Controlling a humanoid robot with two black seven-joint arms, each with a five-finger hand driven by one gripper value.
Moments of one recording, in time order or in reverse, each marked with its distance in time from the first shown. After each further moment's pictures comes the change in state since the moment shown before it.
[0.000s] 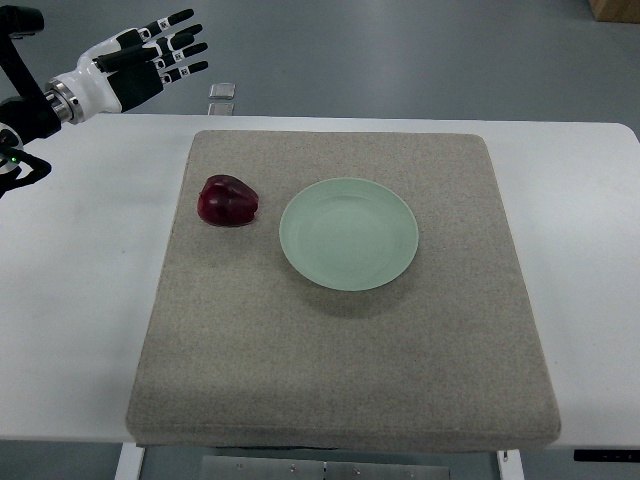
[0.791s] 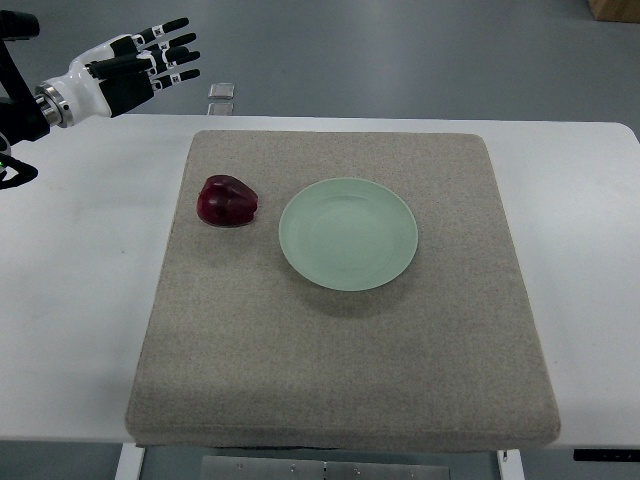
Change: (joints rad) left arm 0.001 0.037 0.009 0.018 0.149 -0.050 -0.021; right arm 0.000 0.000 0.000 0.000 0.000 0.000 0.000
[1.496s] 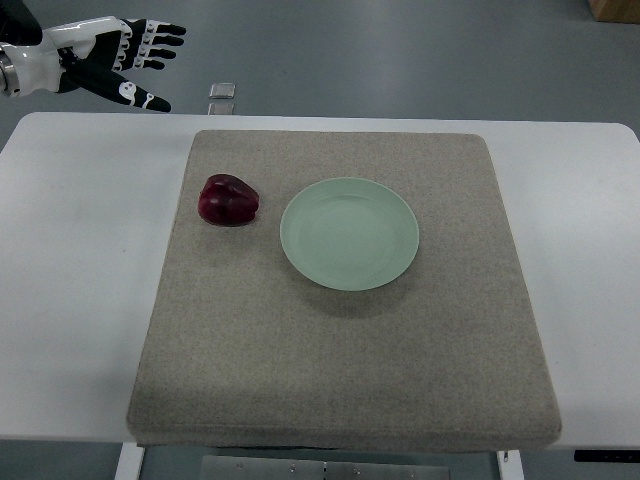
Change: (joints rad) left arm -0.049 0.252 0.014 -0.342 0.737 0.006 -0.202; right arm 0.000 0.000 0.000 0.000 0.000 0.000 0.000
